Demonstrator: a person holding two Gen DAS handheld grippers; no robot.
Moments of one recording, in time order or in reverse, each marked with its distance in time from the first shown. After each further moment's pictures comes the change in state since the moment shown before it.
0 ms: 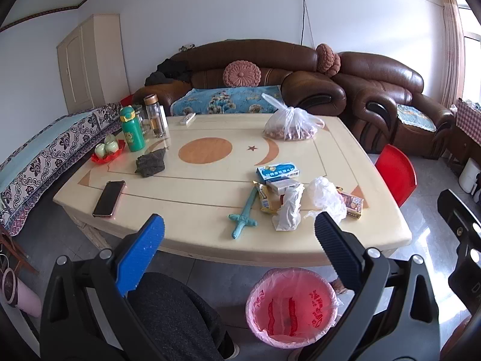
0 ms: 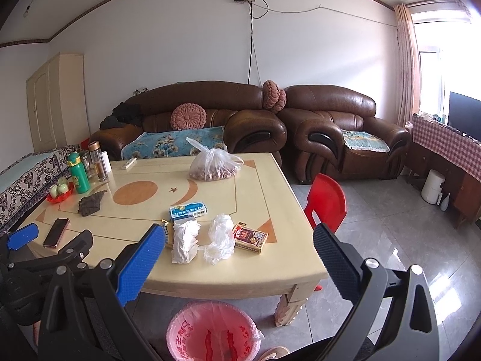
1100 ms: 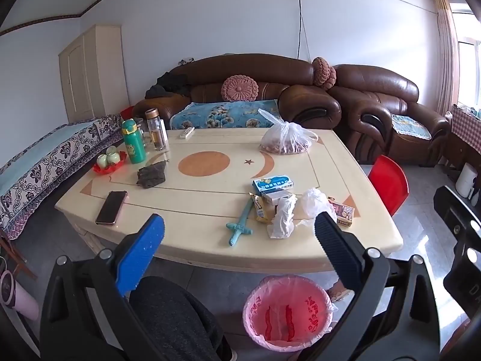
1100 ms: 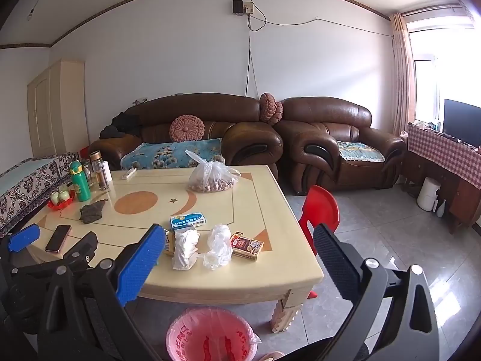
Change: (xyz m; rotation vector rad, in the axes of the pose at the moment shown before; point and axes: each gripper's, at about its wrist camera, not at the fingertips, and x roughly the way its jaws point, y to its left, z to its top) left arm -0.033 -0.004 -0.001 0.005 -0.072 -0.013; right arm -0.042 -0.003 0.011 -0.006 -0.070 -0.017
